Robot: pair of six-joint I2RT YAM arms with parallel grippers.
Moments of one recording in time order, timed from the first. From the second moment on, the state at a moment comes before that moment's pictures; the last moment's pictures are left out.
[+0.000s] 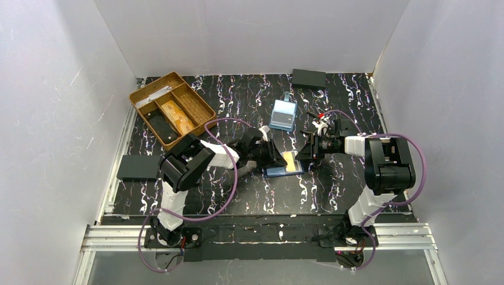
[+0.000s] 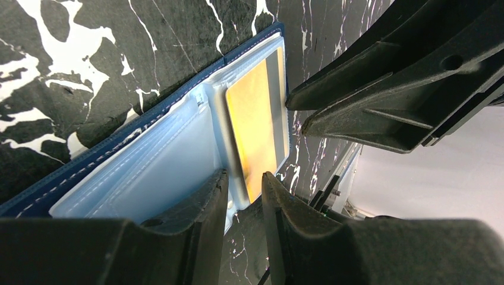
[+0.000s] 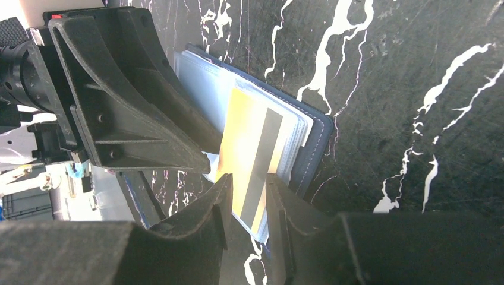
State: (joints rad) left arm -0.77 2.02 1.01 0.37 0.41 -1.03; right arm 0.06 1.73 0.79 -0.11 -0.96 0.13
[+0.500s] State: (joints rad) left arm -0.77 2.03 1.01 0.38 0.42 -1.03; right arm 0.06 1.74 0.79 -0.11 -0.97 0.12
